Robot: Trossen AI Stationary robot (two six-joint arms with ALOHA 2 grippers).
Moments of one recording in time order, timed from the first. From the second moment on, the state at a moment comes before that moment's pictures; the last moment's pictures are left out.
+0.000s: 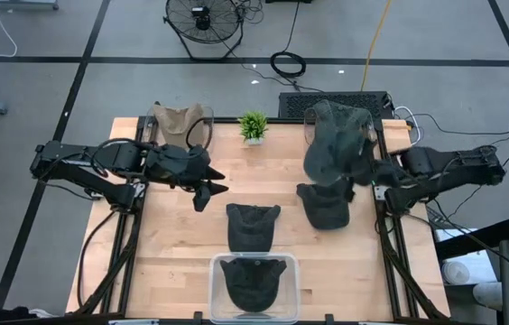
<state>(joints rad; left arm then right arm) -0.10 1.18 1.26 -0.64 -0.13 -0.51 0.16 0.96 1.17 -1.05 0.54 0.29</state>
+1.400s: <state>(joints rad) -0.10 1.18 1.26 -0.51 -0.03 -0.77 -0.58 0.99 0.81 -0.49 0.52 -0.44</state>
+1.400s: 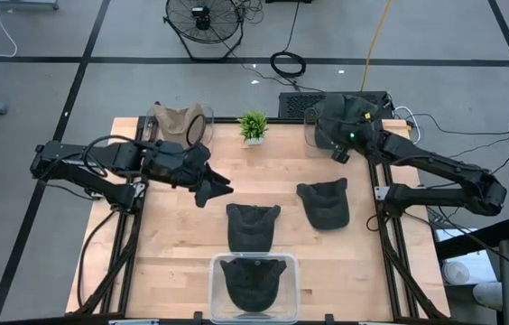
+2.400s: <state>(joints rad) 0.03 1.18 1.26 -0.50 0.14 -0.83 -0.56 0.95 0.64 -0.42 0.47 -0.55</state>
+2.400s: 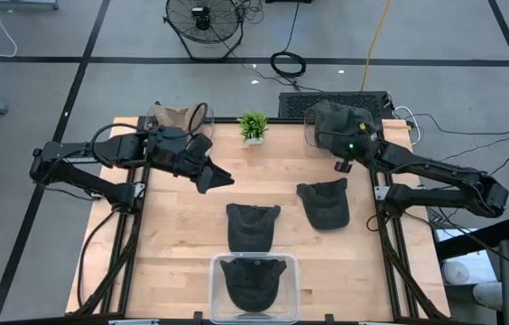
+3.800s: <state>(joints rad) 0.07 1.18 1.26 -0.41 0.14 -0.86 -0.73 1.10 0.64 -0.01 0.18 0.34</state>
